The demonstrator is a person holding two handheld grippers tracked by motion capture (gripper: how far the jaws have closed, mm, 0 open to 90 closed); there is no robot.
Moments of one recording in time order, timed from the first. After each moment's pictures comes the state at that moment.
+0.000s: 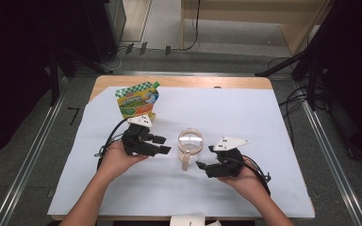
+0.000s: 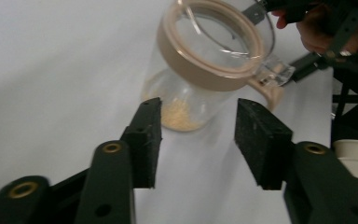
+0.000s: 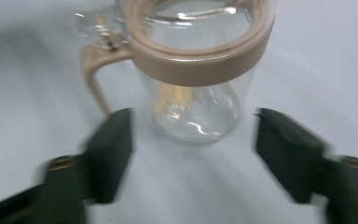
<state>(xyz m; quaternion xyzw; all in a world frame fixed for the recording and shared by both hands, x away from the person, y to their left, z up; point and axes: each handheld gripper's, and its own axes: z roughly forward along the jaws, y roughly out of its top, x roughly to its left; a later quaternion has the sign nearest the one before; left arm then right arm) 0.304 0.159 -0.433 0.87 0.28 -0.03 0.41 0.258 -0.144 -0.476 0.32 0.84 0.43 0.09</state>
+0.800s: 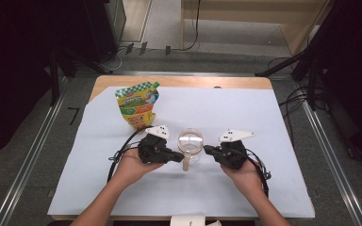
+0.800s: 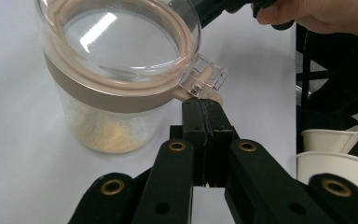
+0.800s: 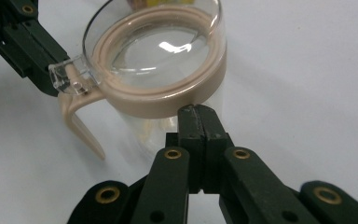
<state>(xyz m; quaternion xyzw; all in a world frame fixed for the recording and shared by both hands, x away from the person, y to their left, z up) 0.287 0.117 -0.441 0.88 0.22 -0.07 0.40 0.272 -0.151 -0.465 0.36 0.82 0.45 0.08</state>
